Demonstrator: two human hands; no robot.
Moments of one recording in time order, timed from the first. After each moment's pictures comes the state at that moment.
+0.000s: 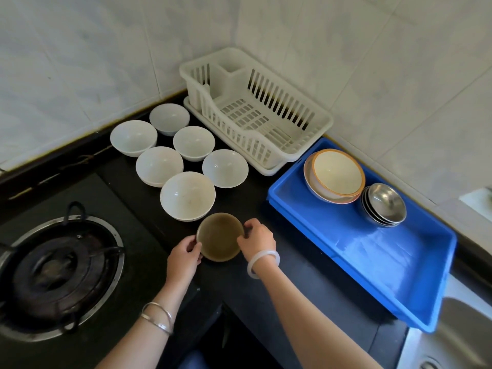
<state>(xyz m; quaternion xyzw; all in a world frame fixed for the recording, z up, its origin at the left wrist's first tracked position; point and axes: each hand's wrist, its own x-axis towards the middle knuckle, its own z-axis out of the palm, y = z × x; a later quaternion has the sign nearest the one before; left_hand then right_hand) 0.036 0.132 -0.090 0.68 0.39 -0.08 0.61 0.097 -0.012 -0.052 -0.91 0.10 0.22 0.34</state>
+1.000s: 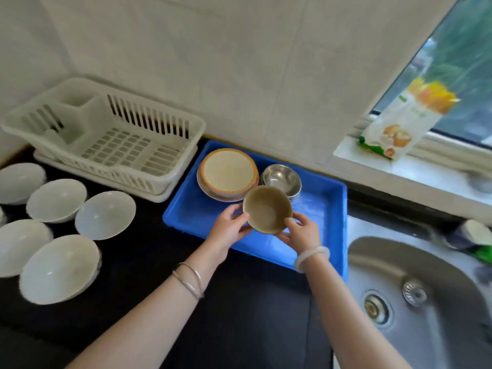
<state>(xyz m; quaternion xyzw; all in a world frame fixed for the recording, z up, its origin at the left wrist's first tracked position) 0.149 -0.116 0.012 0.61 0.11 -0.29 0.73 0.111 -0.267 0.002 -0.60 0.40 -0.02 0.69</state>
